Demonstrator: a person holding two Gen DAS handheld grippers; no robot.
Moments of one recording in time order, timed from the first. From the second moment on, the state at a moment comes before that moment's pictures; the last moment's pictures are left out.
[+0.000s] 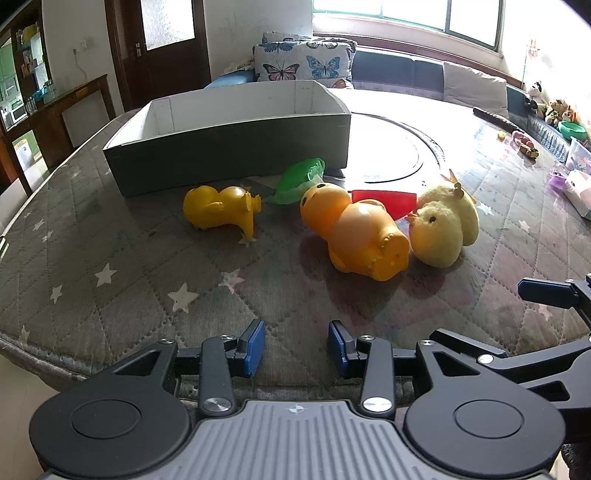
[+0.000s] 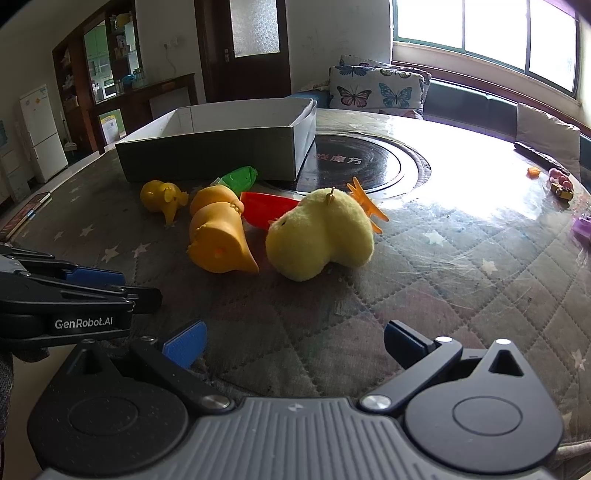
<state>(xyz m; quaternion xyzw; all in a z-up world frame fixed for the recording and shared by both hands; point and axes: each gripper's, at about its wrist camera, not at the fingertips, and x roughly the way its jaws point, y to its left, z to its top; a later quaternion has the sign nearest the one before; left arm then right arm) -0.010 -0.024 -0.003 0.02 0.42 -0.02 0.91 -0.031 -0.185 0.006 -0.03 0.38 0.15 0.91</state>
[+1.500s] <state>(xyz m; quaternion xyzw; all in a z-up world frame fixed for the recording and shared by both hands) 0.038 -0.001 0.002 -0.01 0.44 -0.02 0.90 -0.001 -0.183 0.013 -0.02 0.38 0.19 0.91</state>
